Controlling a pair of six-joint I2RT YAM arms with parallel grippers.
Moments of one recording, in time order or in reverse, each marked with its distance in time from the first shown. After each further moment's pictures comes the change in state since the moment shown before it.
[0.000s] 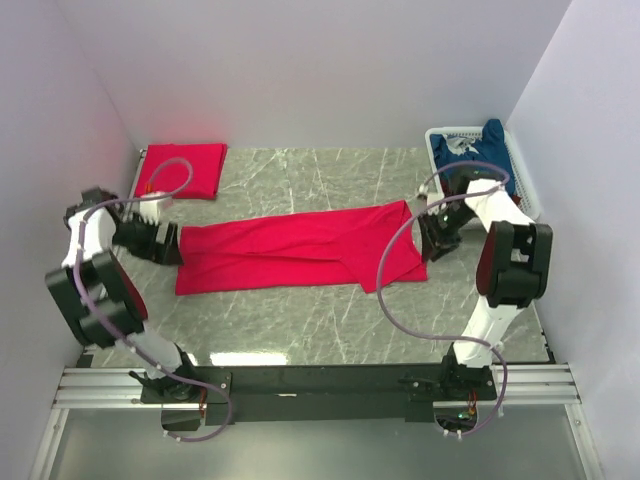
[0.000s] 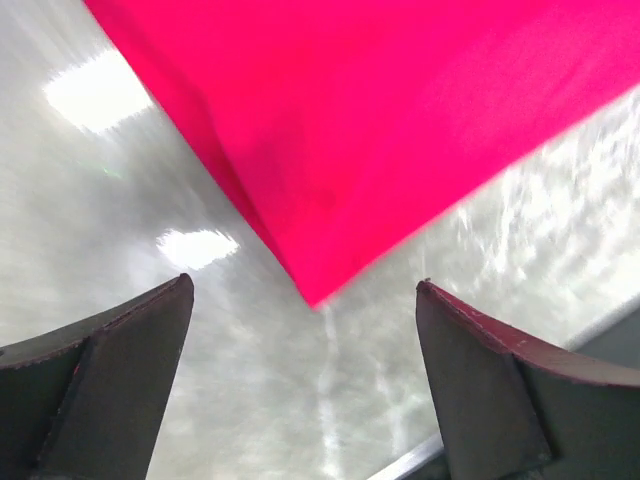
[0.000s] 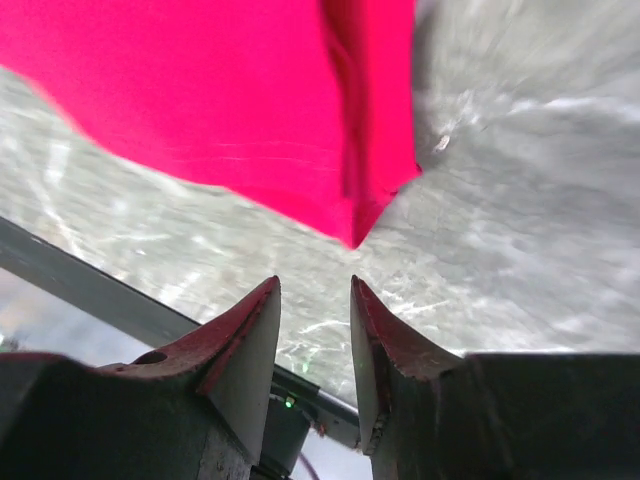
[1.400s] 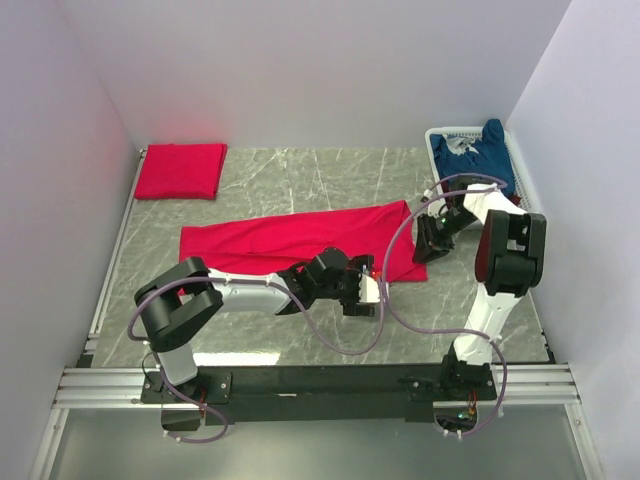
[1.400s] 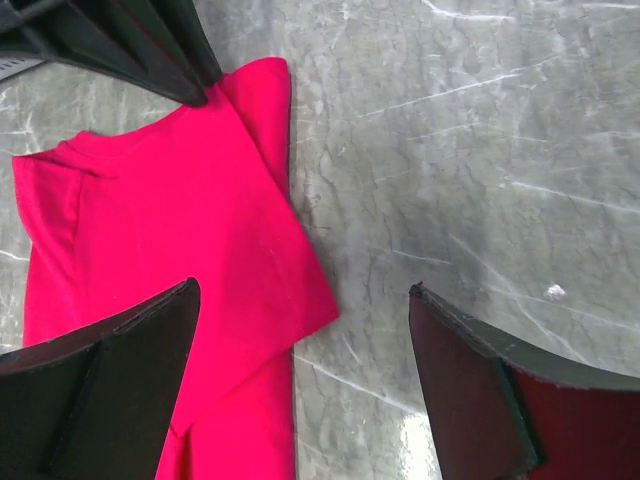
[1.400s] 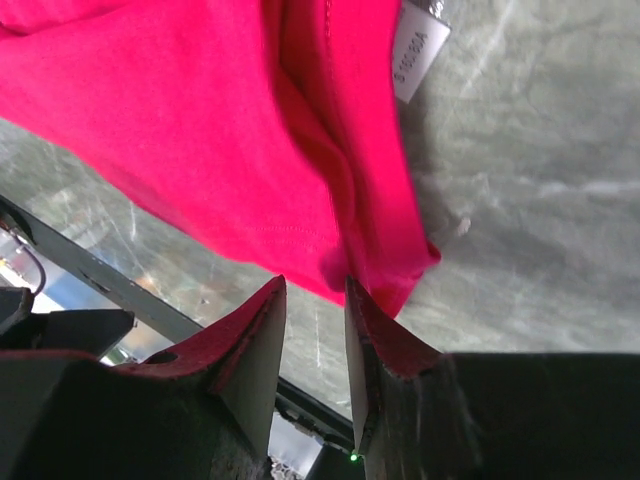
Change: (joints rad) left arm -1.547 0.067 -0.279 1.403 -0.324 -0.208; right arm -0.040 0.083 0.000 0.097 -0.158 0.171
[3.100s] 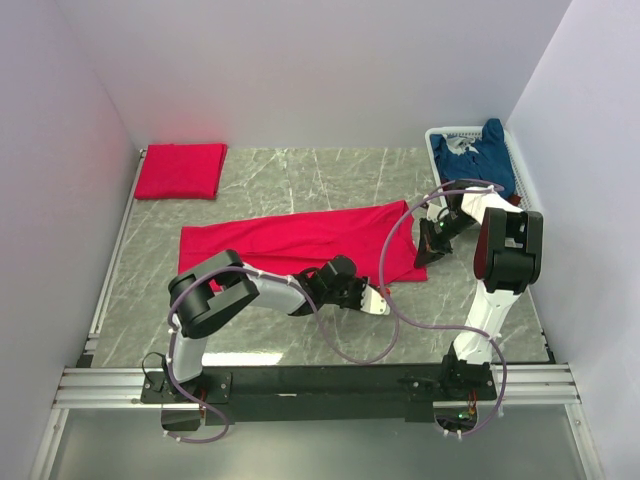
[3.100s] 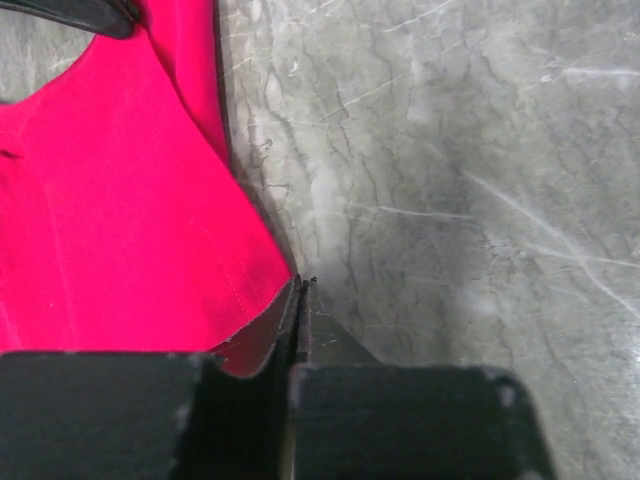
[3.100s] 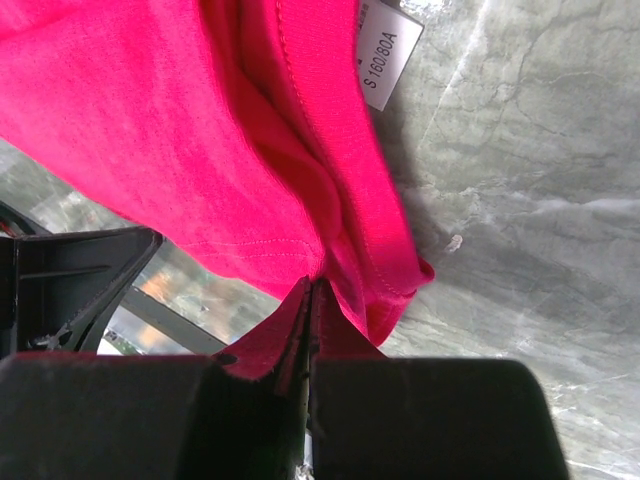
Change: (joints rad) left arm 0.007 0.201 0.037 0.039 -0.018 0.160; right arm 0.003 0.032 -0.026 0.031 0.006 0.032
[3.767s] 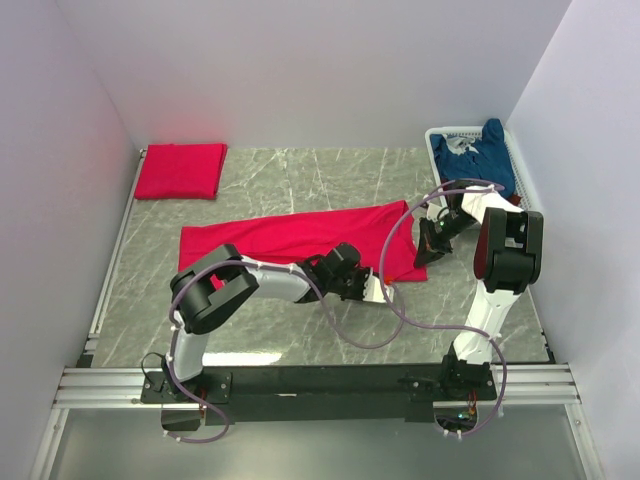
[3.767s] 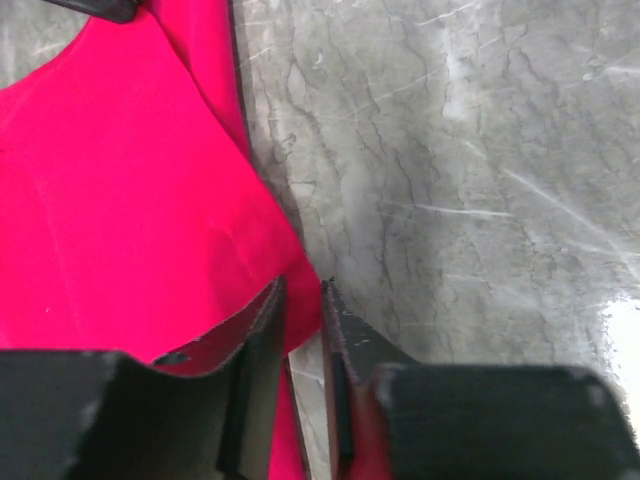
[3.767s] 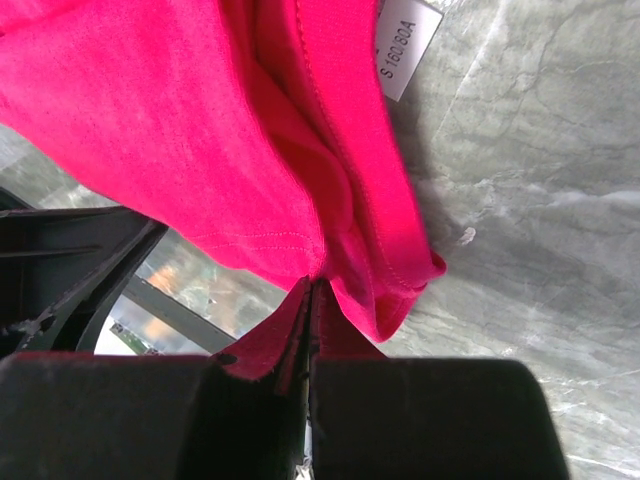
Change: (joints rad) left arm 0.040 0.015 0.108 -0.160 0.056 -0.002; right arm -0.001 0.000 0.010 -0.021 -0.013 -0.005
